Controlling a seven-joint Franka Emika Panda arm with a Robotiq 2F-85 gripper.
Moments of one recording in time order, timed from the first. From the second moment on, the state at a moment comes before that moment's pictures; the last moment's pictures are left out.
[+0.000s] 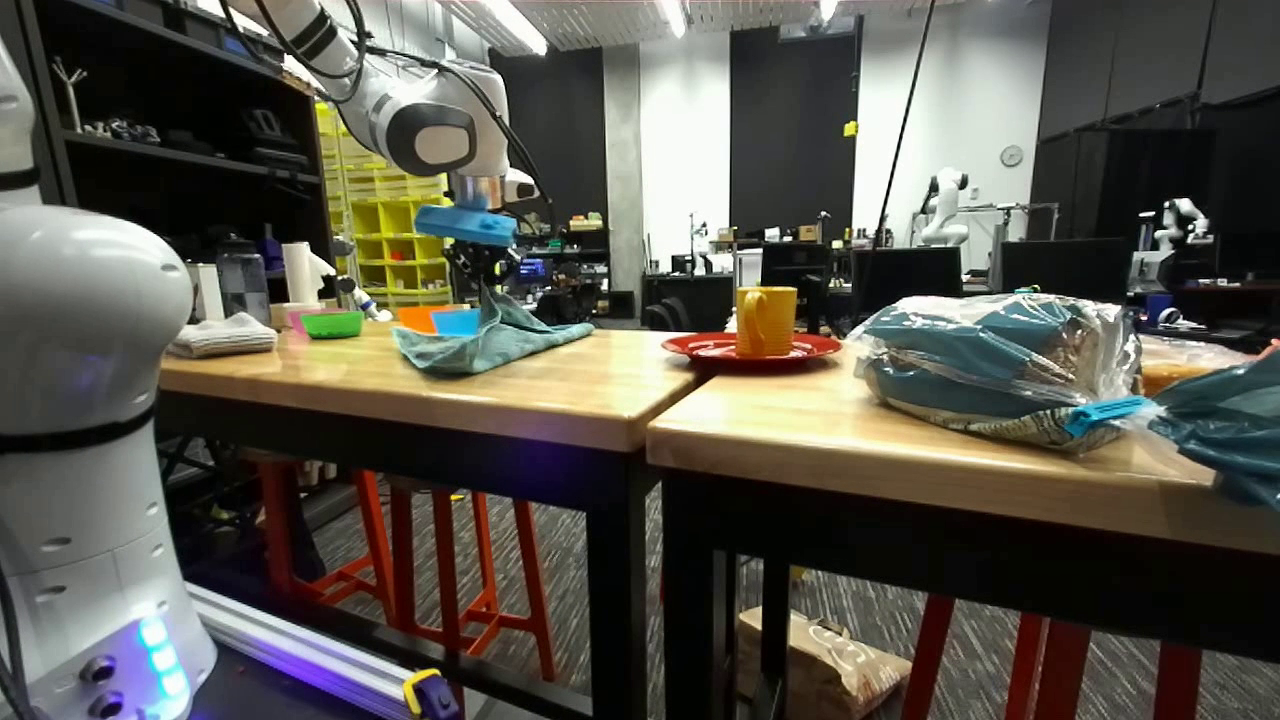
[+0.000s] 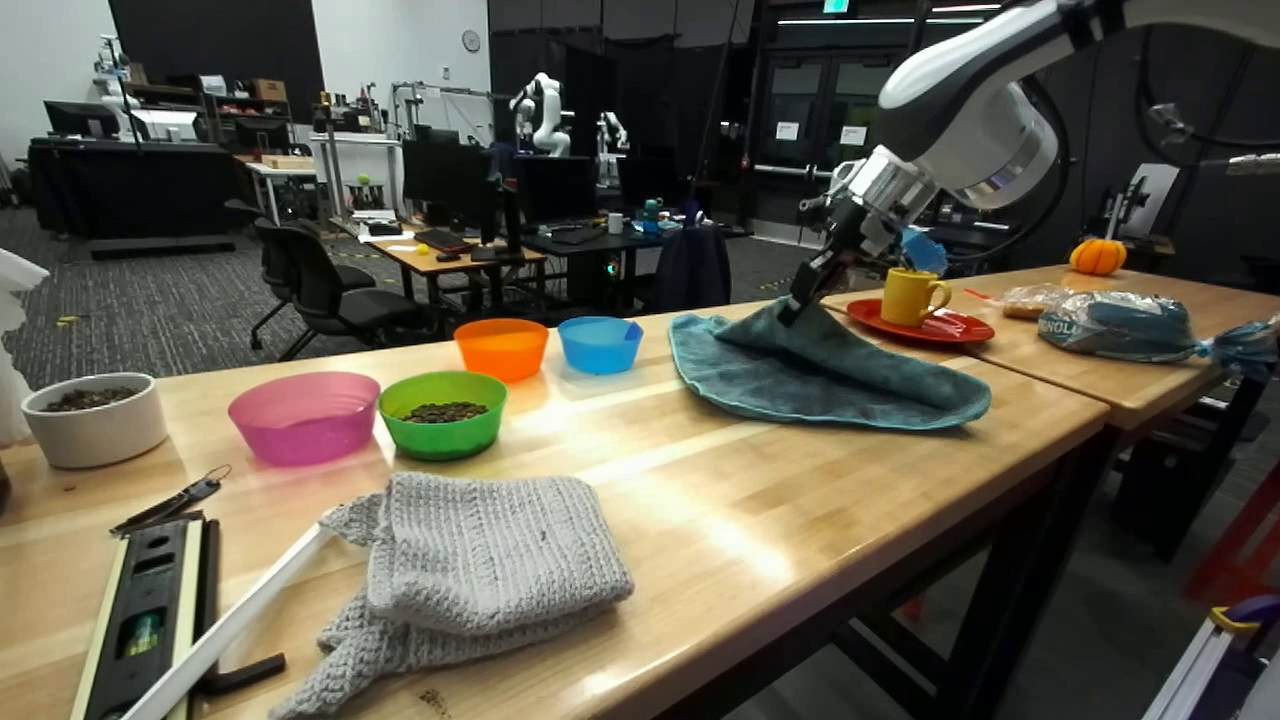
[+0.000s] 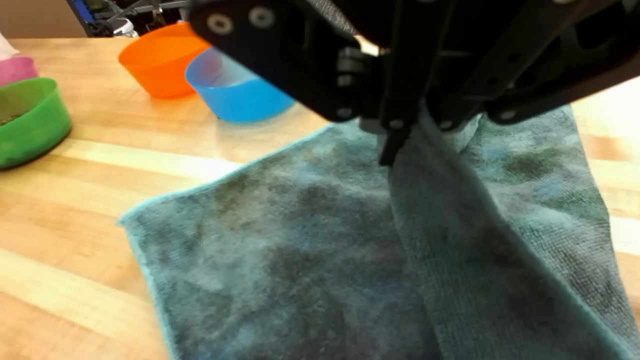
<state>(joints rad) 0.07 -0.25 -0.12 -2.40 0.48 2.48 -0.70</state>
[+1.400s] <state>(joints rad) 0.25 -0.37 -0.05 -2.52 0.51 2.49 -0.70</state>
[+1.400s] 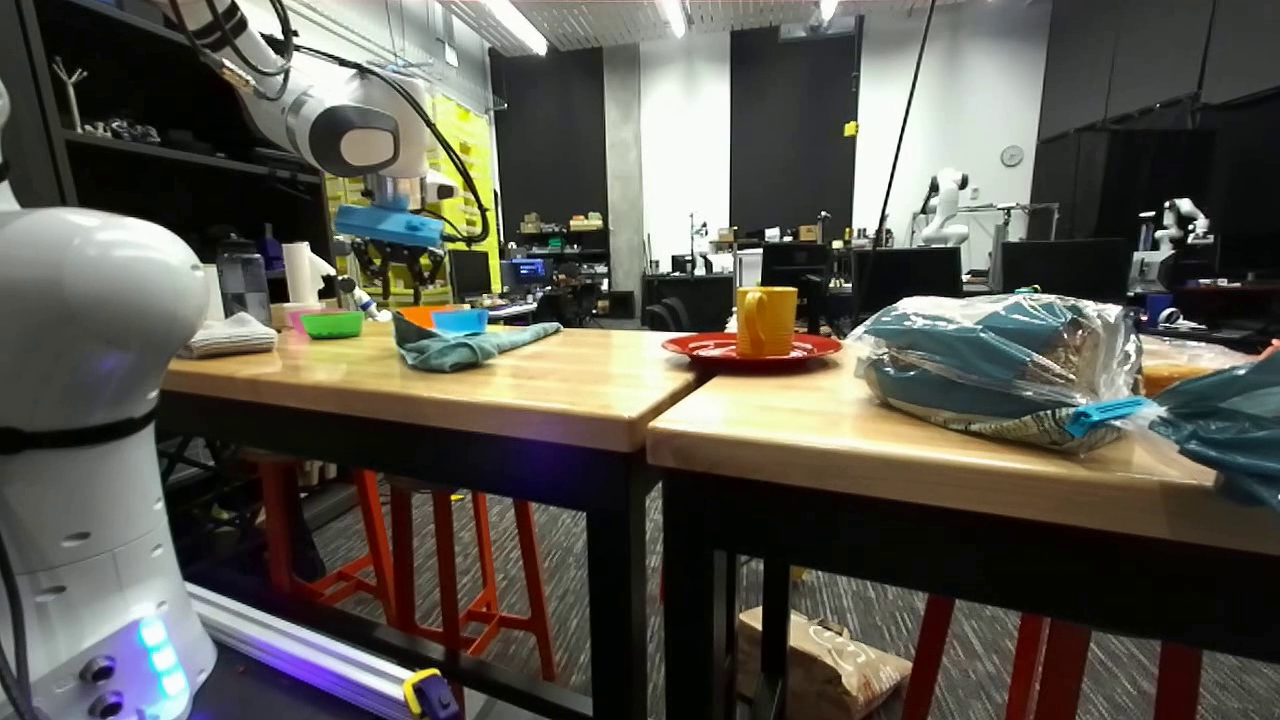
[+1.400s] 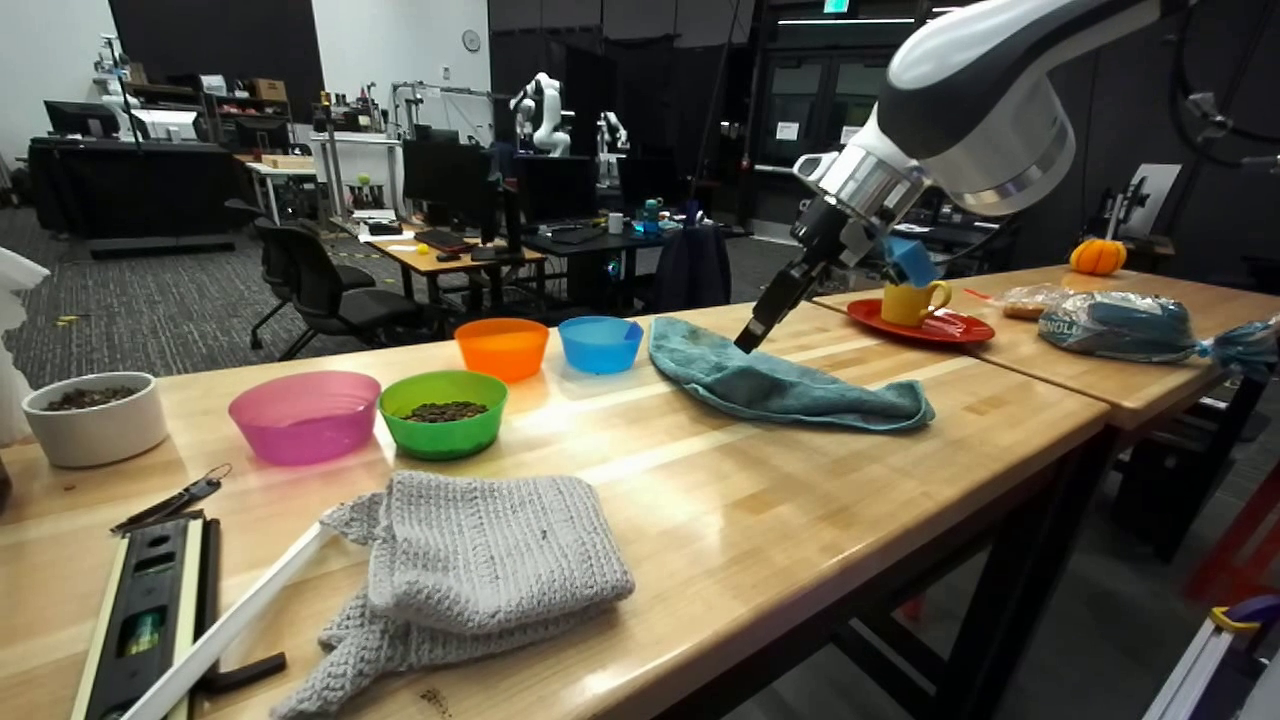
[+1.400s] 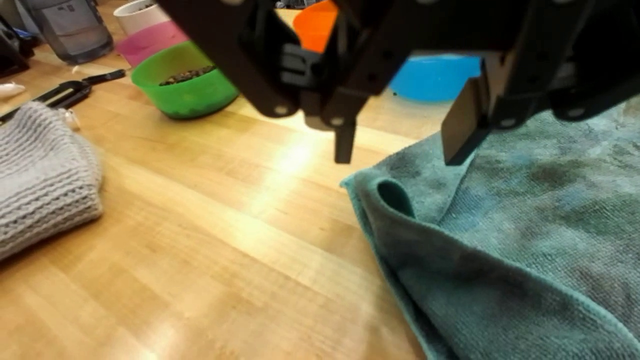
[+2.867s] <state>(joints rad) -0.05 -0.46 -0.19 -2.41 0.33 2.04 -0.23</state>
